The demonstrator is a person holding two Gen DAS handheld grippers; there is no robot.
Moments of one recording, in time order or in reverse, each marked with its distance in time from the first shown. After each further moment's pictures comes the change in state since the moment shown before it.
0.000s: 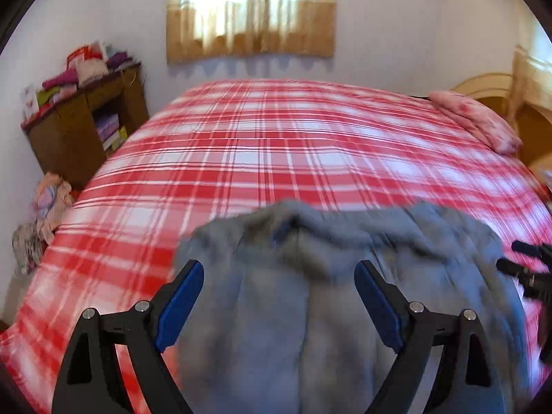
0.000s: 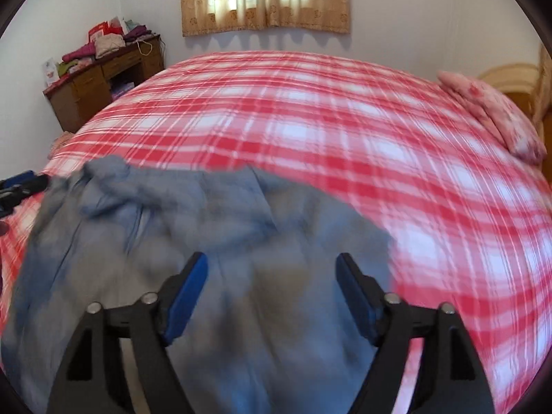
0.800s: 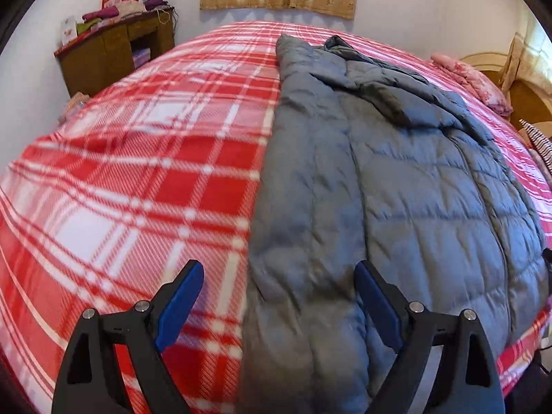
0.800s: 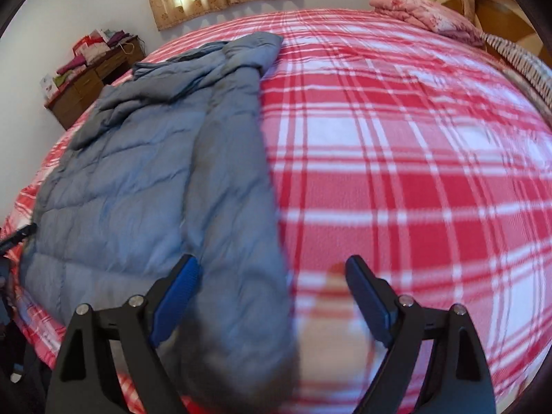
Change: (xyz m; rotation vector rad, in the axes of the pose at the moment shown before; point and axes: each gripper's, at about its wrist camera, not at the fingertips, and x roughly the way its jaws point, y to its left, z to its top) left arm -0.172 0.115 -0.301 -0.123 0.174 -0.007; right arm -0.164 -0.002 -0.288 0.193 0.080 0.039
